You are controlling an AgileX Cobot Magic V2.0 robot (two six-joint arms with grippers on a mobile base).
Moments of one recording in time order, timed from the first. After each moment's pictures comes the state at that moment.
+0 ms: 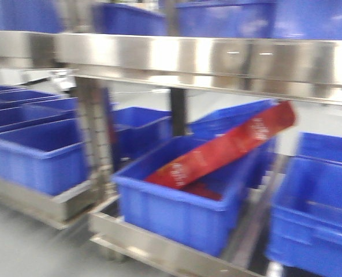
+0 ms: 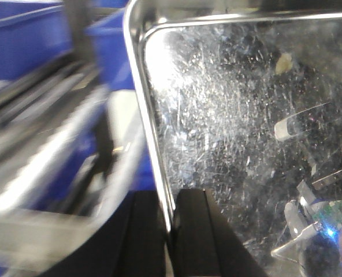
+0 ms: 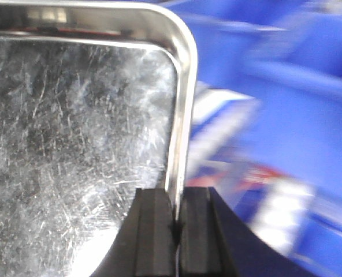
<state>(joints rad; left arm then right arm) -0.71 1.84 -2.05 0.45 0.62 -0.45 0.03 1.58 -1.75 0.18 0.60 -0.08</state>
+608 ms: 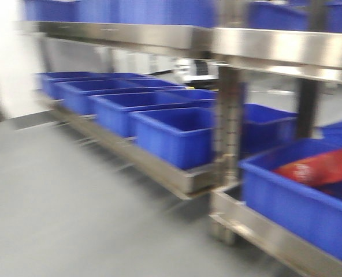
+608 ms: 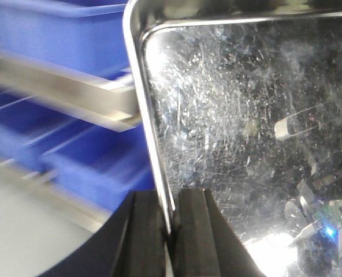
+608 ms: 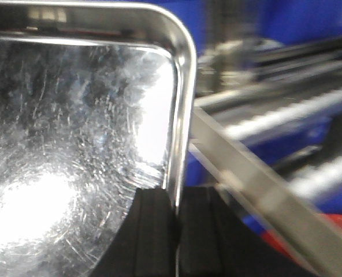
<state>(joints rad) -0.71 1.84 -2.05 0.45 0.62 -0.45 0.03 1.58 -1.75 0.18 0.60 -0.08</state>
